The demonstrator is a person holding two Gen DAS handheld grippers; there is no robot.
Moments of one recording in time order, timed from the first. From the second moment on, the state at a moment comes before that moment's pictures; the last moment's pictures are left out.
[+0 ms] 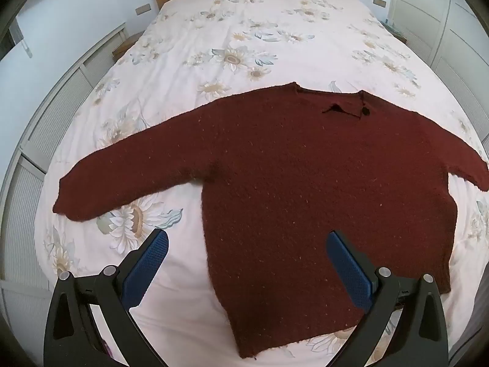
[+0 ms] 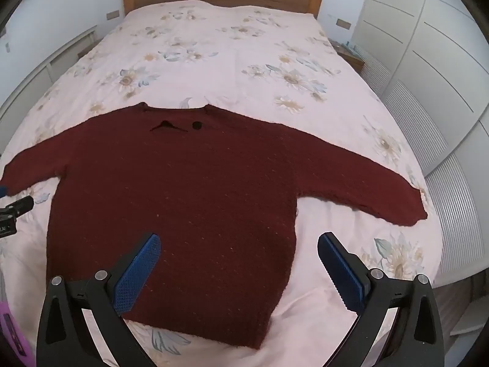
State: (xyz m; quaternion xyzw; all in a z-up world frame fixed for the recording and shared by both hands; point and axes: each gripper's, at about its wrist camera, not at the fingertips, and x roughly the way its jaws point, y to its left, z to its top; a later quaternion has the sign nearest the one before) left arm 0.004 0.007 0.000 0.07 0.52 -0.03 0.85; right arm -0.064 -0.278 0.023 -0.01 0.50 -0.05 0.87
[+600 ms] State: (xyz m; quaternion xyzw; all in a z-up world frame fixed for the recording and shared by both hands) left arm 0.006 0.006 -0.001 0.08 0.51 -0.03 0.85; right arm -0.063 -0.279 0.021 -0.01 0.50 -0.06 0.86
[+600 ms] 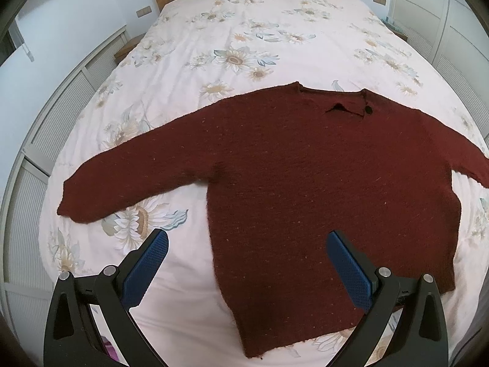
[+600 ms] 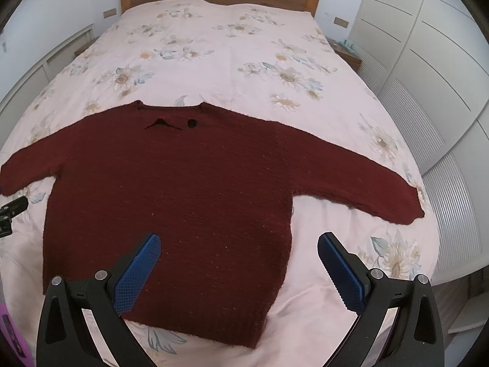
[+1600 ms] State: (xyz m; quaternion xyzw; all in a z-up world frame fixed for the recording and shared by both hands) left arm 0.001 -0.001 0.000 0.09 0.52 -0.04 0.85; right arm -0.064 -0.277 0.018 -0.02 0.50 -0.06 0.86
